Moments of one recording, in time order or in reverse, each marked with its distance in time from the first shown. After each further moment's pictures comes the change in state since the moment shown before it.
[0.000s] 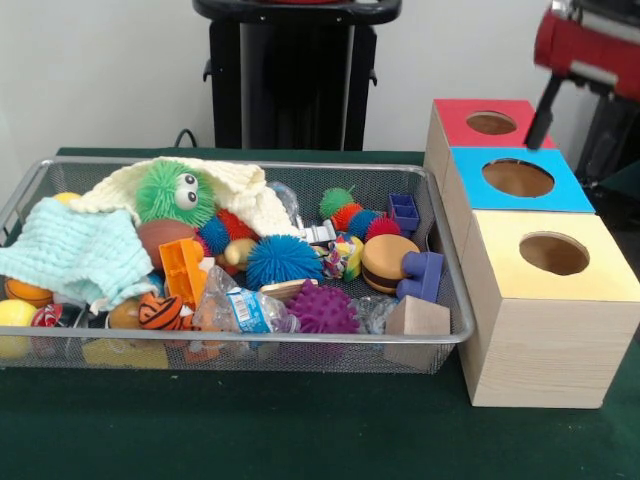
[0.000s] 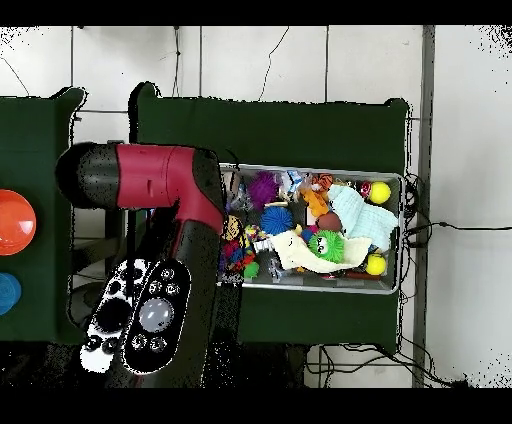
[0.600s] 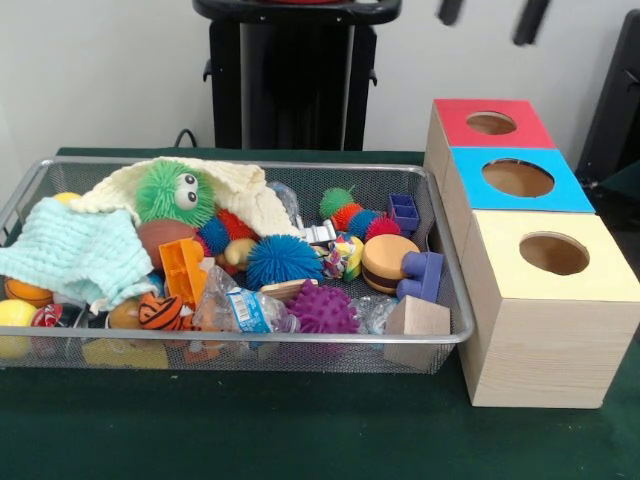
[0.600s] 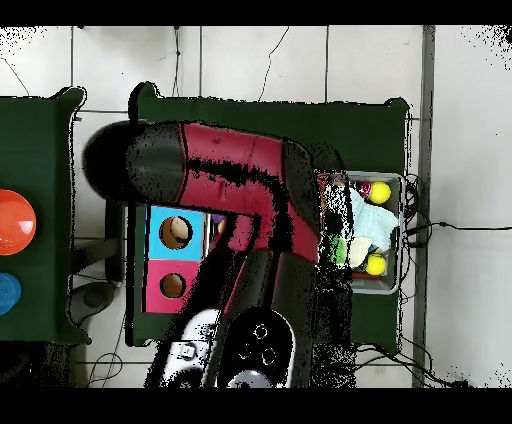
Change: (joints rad) arm -0.176 -0.197 0.057 0.018 -0.082 -0.011 -0.023
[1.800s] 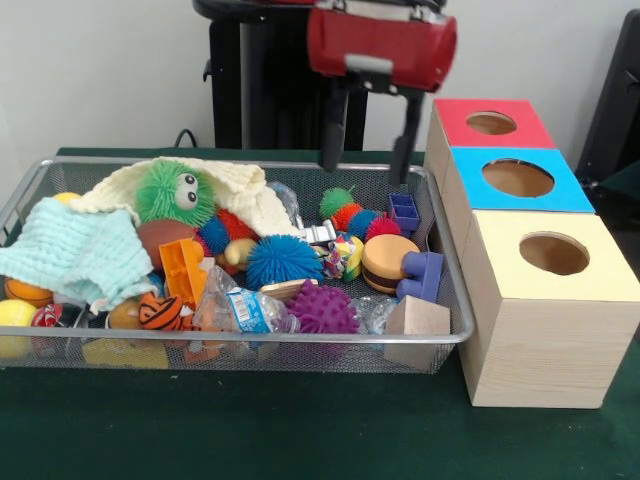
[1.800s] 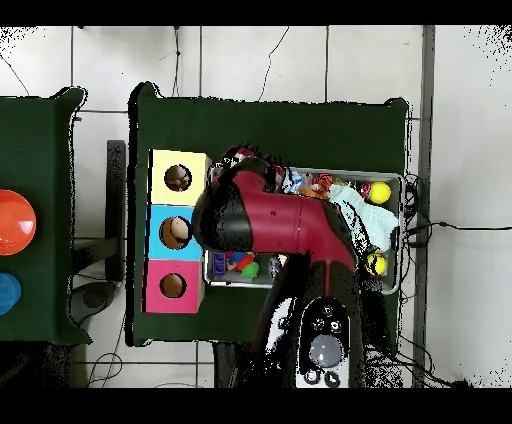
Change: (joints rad) arm -0.174 -0.029 0.215 0.363 -0.233 -0.661 -0.076
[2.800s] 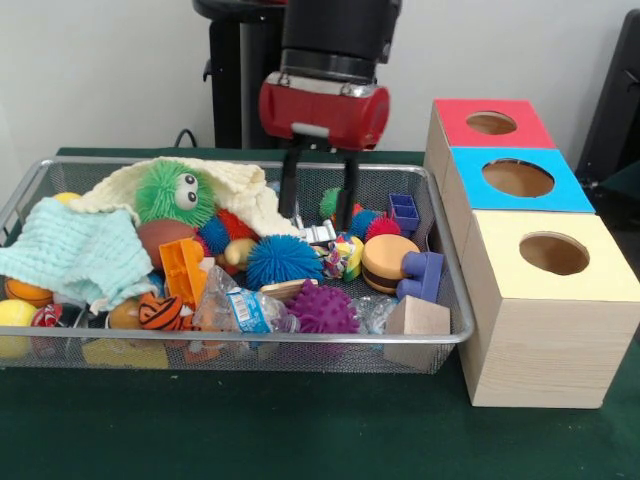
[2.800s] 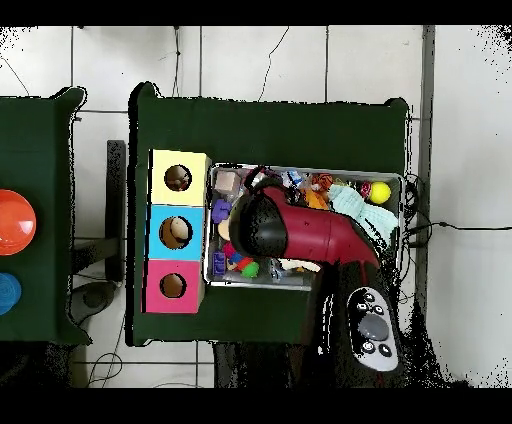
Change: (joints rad) arm -0.179 0.042 0.133 0.110 -0.020 -0.052 0.000
